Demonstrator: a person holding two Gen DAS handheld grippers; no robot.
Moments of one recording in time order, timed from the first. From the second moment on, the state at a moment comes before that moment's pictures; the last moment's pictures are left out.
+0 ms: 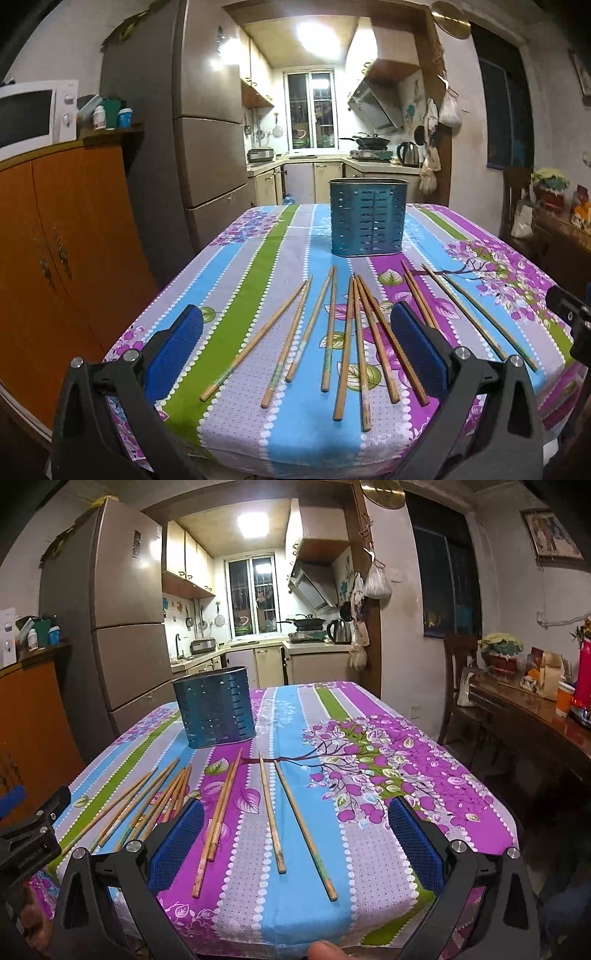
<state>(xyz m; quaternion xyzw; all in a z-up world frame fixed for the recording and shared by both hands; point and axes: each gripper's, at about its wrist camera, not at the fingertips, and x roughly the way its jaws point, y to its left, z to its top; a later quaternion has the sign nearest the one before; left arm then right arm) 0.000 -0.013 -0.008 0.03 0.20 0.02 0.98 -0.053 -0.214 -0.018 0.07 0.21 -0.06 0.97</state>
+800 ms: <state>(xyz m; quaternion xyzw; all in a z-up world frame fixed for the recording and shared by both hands) -0.001 -0.020 -0.006 0.05 0.20 0.02 0.98 -0.055 -0.206 -0.015 0.05 0.20 -0.06 0.98</state>
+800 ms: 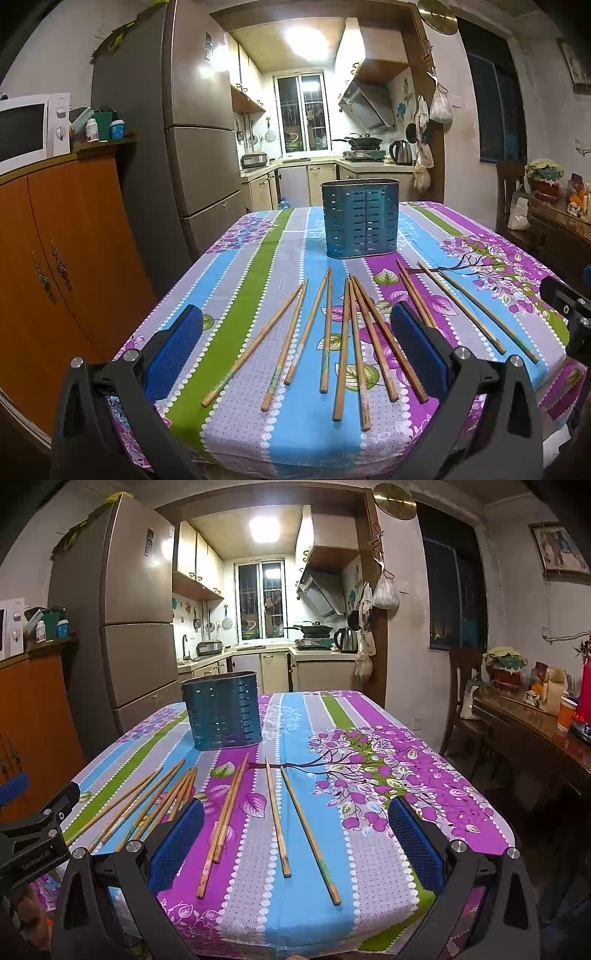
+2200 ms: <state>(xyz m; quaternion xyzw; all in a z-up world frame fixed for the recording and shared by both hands) 0.012 0.107 -0.061 0.08 0.33 -0.07 0.94 -0.045 -0.210 -0.052 0.04 0.36 0.02 0.93</state>
